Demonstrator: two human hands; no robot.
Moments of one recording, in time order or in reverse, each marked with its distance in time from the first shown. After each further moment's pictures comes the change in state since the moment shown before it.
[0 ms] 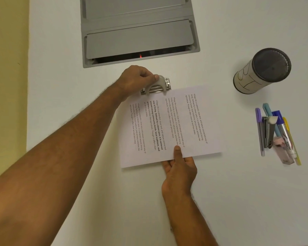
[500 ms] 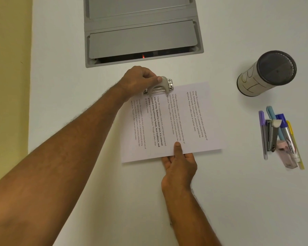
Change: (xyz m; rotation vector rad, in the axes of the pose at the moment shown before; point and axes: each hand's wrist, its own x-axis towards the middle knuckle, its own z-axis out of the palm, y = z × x) left_hand 0.000 -0.001 0.000 0.028 -0.014 -0.010; right_hand 0.003 -0.004 0.016 -0.020 0.012 0.014
